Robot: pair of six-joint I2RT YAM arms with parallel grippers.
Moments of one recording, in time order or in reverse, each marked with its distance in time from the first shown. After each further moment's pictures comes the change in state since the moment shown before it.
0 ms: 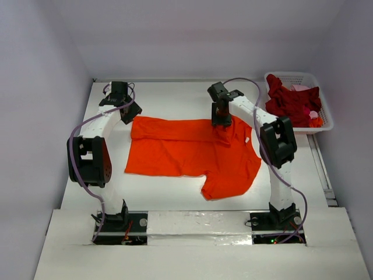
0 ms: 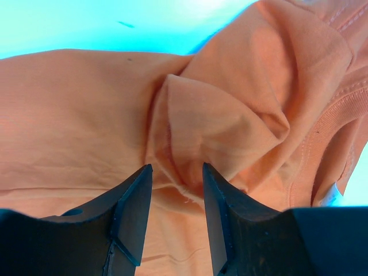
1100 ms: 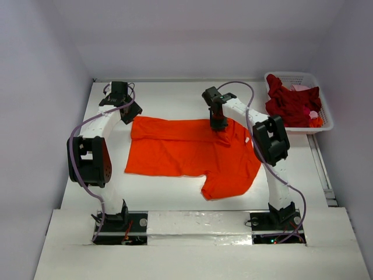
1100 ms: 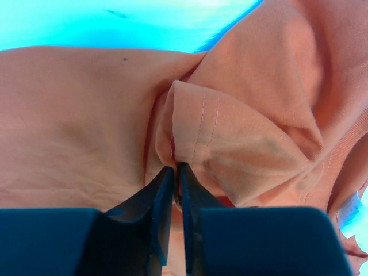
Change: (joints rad) left arm 0.000 0.000 0.000 0.000 0.010 0.000; right arm 0.033 0.084 0.036 -0.018 0.043 0.013
